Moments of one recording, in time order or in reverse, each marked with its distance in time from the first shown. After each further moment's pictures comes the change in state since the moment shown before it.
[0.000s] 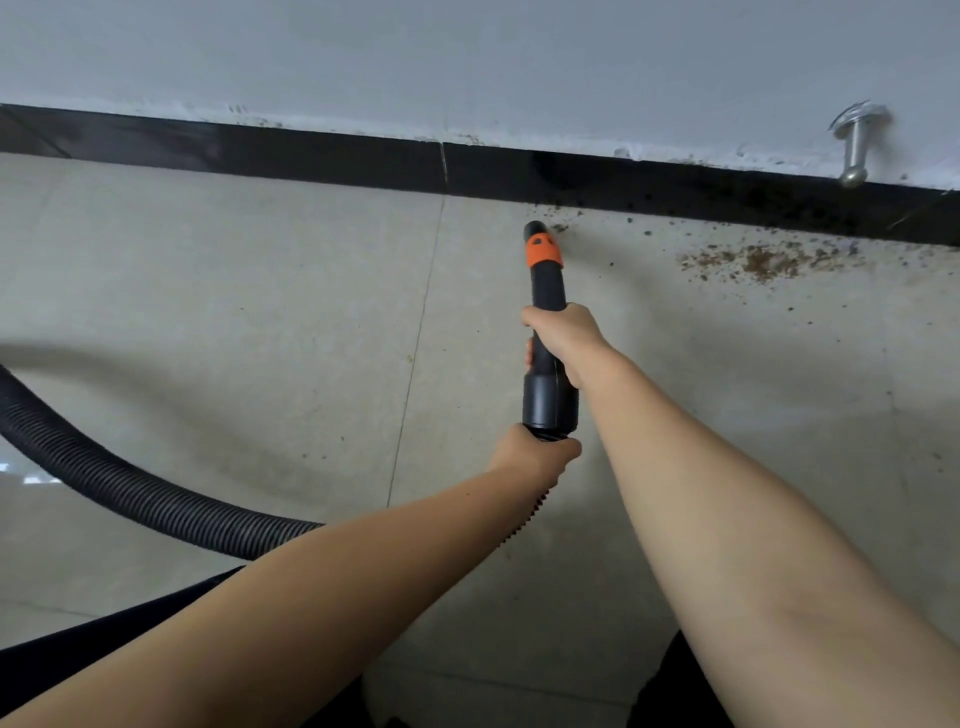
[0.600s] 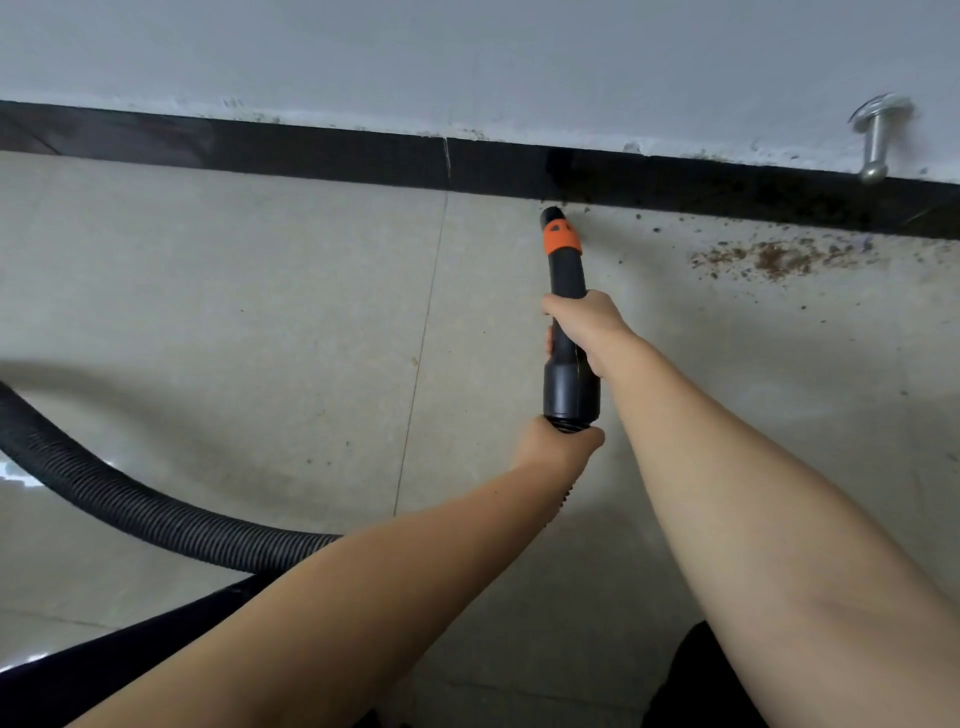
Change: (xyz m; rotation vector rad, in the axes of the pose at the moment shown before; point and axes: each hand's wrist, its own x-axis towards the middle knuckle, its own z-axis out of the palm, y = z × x) left_hand 0.007 0.013 0.010 -0.033 0.000 0.013; right_hand 0.016 -0.010 -0.008 -0.025 0.031 -0.015
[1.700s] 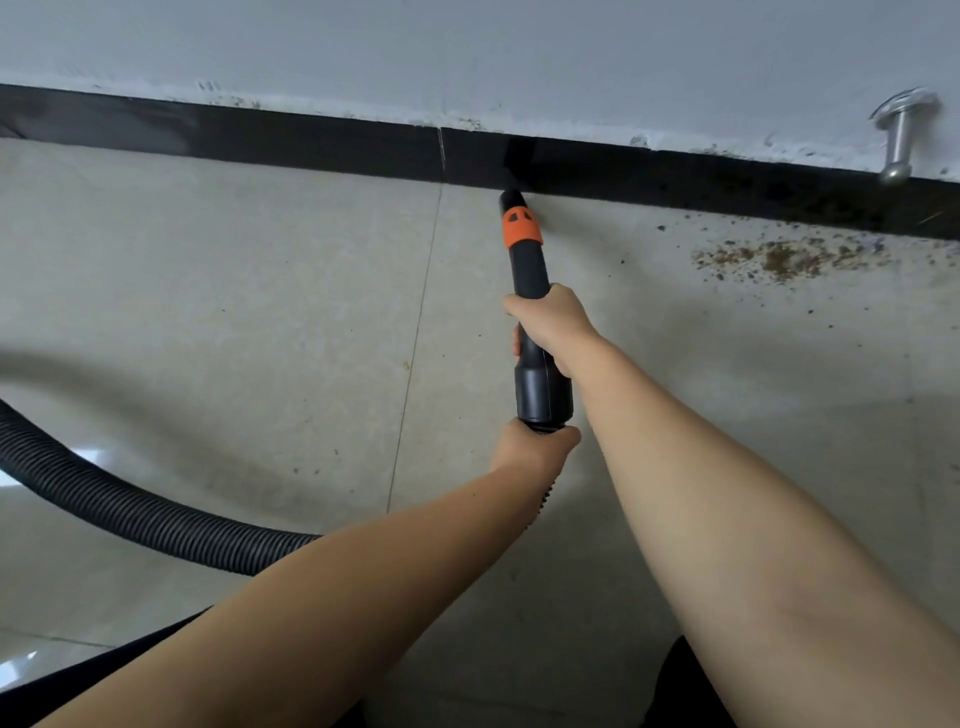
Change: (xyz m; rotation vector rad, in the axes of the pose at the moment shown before) left_hand 0.020 -0.002 -0.014 -0.069 0.057 -0.066; right_hand 0.013 -0.003 0.029 -0.138 -0.057 -0.077
